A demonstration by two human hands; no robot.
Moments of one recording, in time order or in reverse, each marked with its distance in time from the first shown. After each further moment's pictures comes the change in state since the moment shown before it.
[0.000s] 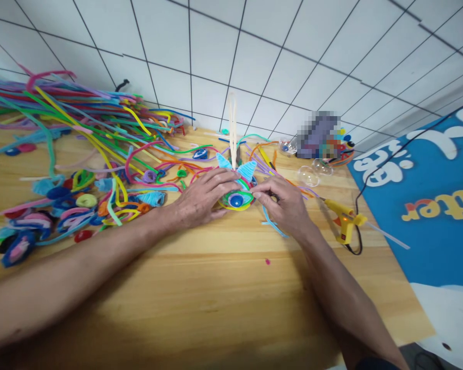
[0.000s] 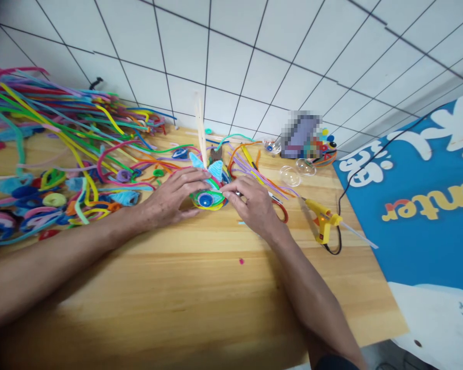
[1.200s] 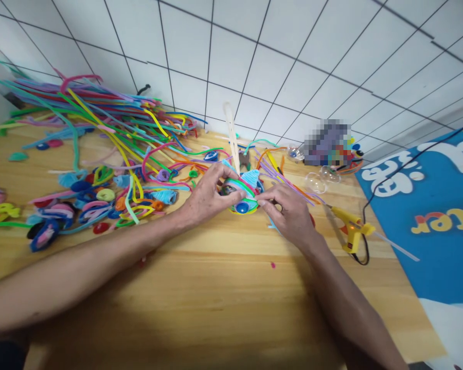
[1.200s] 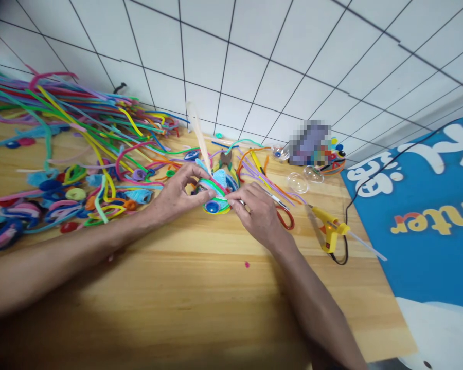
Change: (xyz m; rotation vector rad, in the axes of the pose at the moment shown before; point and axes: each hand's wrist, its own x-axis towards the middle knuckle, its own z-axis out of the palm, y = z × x) left_hand 0.017 0.022 -0.002 -0.394 0.275 -0.615; right_hand -0.004 -0.011 0.006 -0.076 -0.016 -0.083
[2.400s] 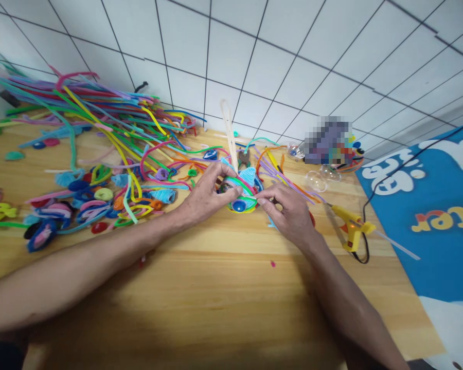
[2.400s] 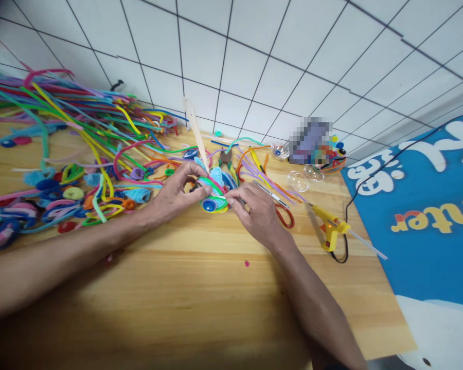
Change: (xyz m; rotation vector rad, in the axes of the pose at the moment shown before) left_hand -0.001 0.002 -0.002 -0.094 -0.046 -0.103; right_hand 0.000 -0.004 -0.001 0.006 0.002 0.002
